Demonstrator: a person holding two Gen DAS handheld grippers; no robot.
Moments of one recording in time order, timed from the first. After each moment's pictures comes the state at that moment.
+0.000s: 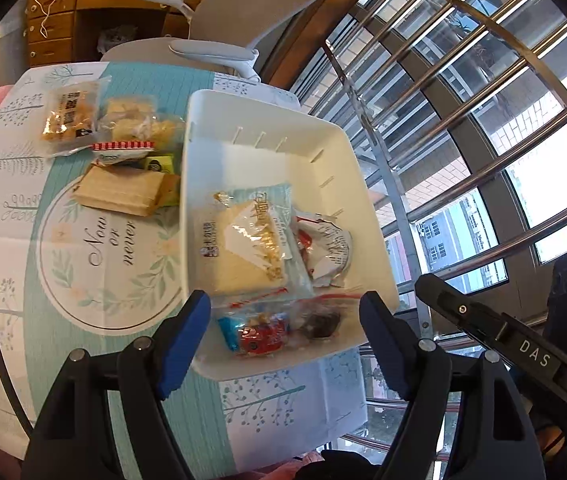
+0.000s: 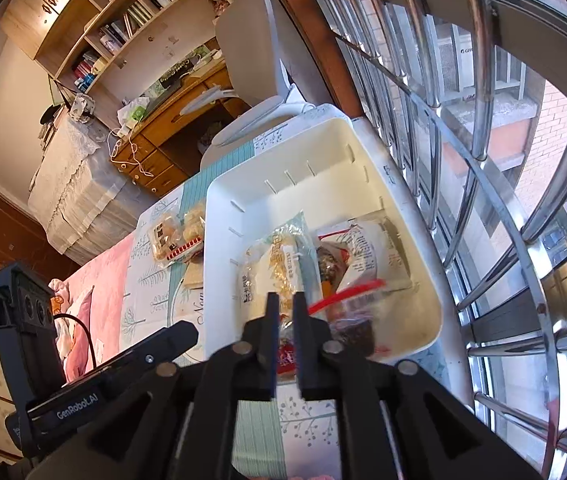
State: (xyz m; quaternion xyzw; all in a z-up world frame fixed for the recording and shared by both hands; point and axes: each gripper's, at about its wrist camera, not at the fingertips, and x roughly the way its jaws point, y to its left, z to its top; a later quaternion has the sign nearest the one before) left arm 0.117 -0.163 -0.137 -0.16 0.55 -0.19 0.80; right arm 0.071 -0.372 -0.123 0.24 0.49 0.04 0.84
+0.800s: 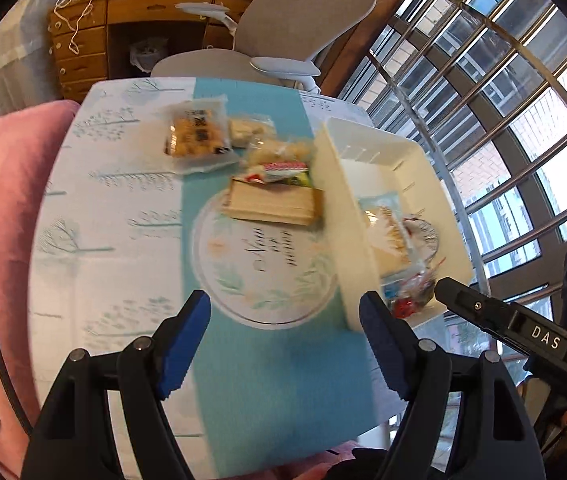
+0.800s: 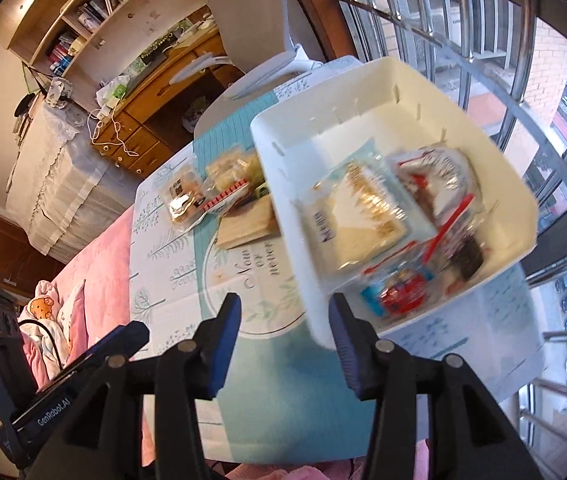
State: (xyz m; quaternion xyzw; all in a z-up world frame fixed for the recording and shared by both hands) left arm 0.123 0.014 -0.121 -0.09 0.55 -0.16 0.81; right arm 0.072 -0.228 -0.136 0.25 0.54 -0.01 0.80
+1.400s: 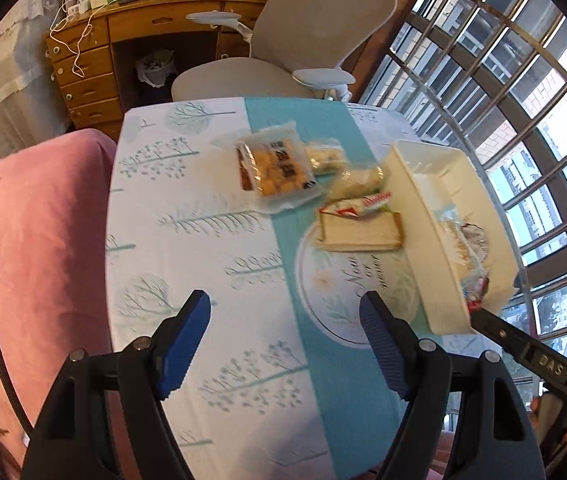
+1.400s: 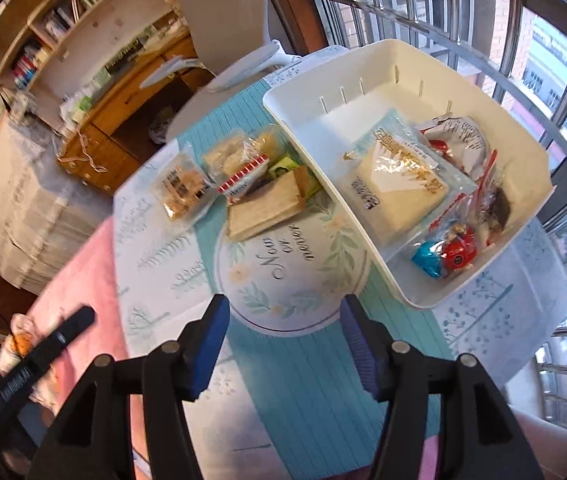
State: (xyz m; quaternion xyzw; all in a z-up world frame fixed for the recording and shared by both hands) left arm 0.192 0.111 -0.119 -0.03 0.56 -0.16 0.81; right arm 0.086 -0.145 -0.150 0.24 0.54 -0.10 0.80
